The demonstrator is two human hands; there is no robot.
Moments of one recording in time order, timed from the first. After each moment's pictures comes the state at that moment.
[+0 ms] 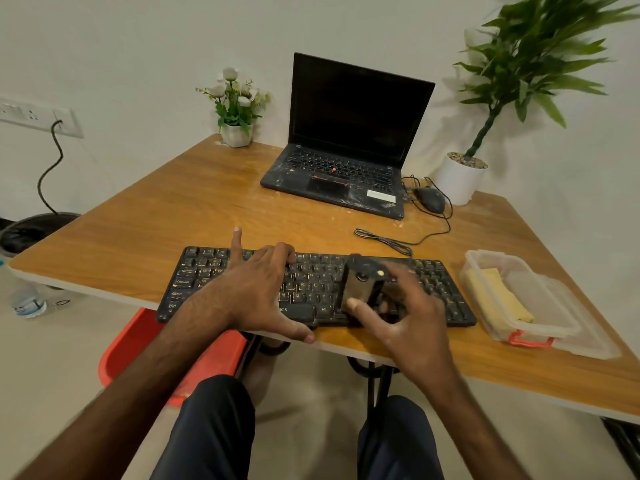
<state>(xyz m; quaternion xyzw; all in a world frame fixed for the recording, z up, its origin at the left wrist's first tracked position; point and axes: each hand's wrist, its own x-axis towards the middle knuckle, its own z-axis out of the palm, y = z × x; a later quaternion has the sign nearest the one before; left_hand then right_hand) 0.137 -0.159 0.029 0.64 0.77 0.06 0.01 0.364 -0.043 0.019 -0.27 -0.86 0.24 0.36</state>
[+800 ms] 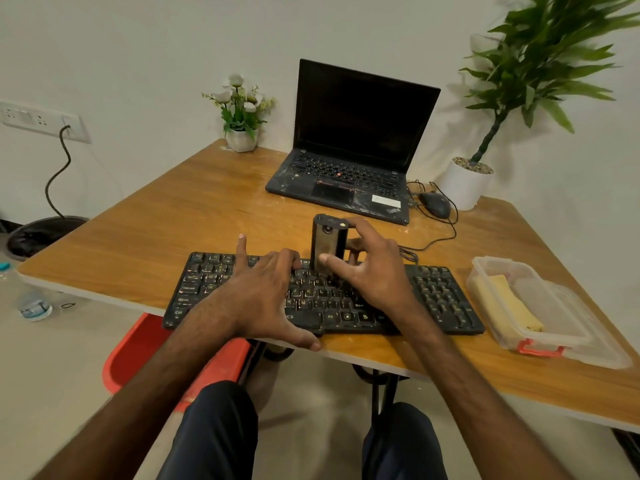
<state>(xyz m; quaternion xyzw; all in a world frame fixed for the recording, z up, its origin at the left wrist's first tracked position) 0.136 -0.160 0.027 0.63 0.77 0.07 0.03 0.278 -0.001 0.040 -0.22 -0.89 0.23 0.31</state>
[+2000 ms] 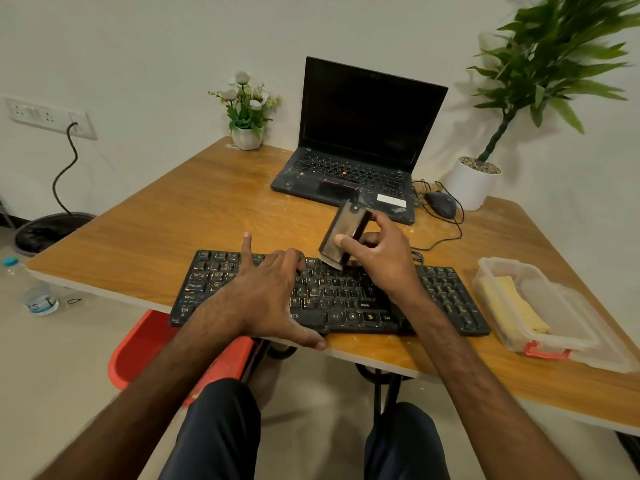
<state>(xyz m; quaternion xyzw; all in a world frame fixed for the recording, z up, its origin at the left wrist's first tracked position) 0.137 -0.160 0.026 0.63 0.77 0.08 0.03 0.267 0.018 0.038 -0.27 -0.80 0.43 0.32</state>
